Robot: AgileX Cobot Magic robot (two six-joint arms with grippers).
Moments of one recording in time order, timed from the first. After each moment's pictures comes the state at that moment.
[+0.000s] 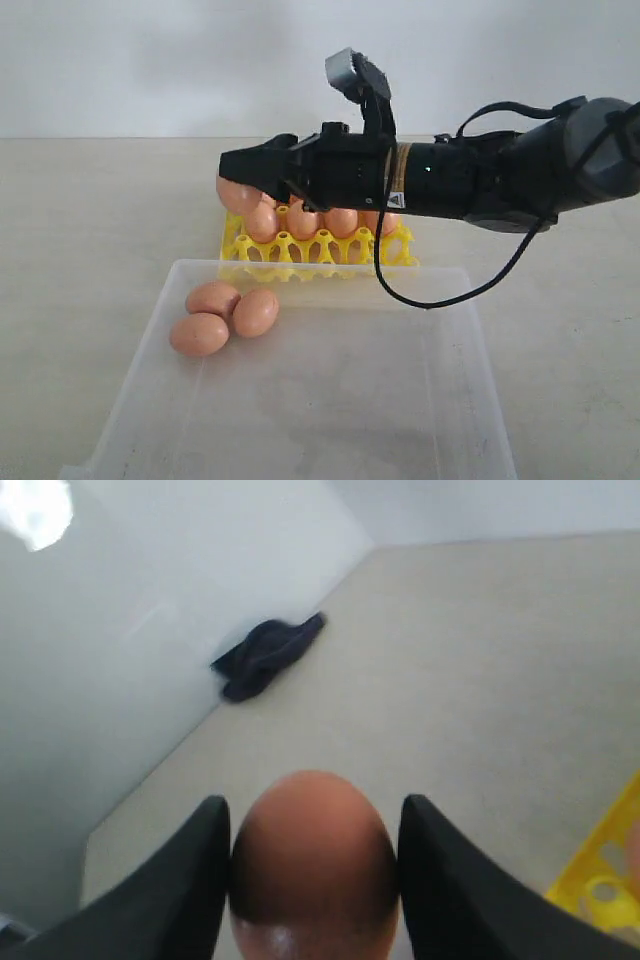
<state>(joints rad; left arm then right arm) 0.04 0.00 0.00 -0.14 0.10 0.26 0.32 1.98 -1.09 -1.04 -0.95 1.29</state>
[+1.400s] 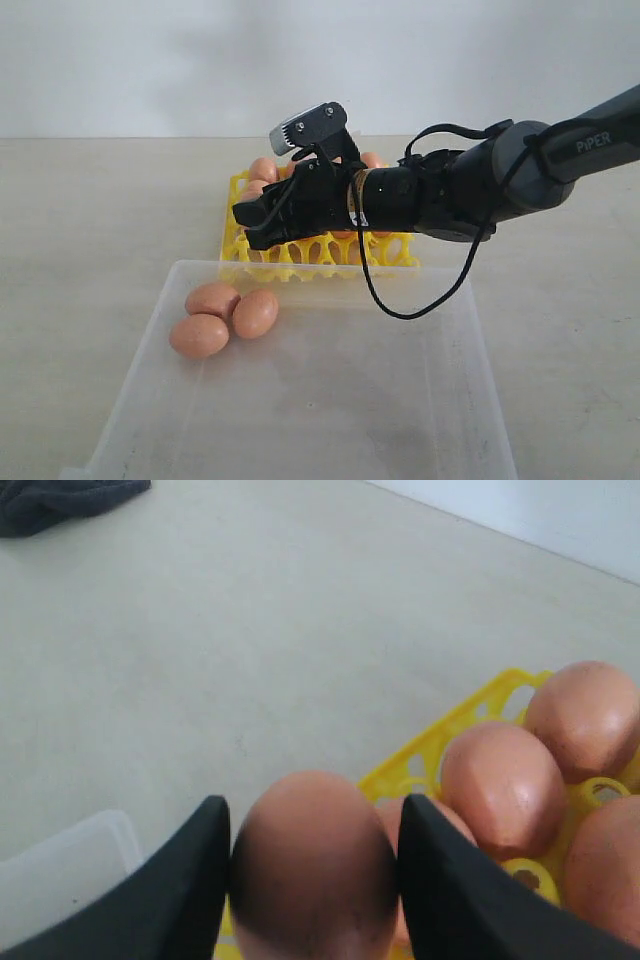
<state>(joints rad) 0.04 0.00 0.00 -0.14 0.10 0.26 0.38 2.11 -1.21 -0.93 -0.61 0.77</state>
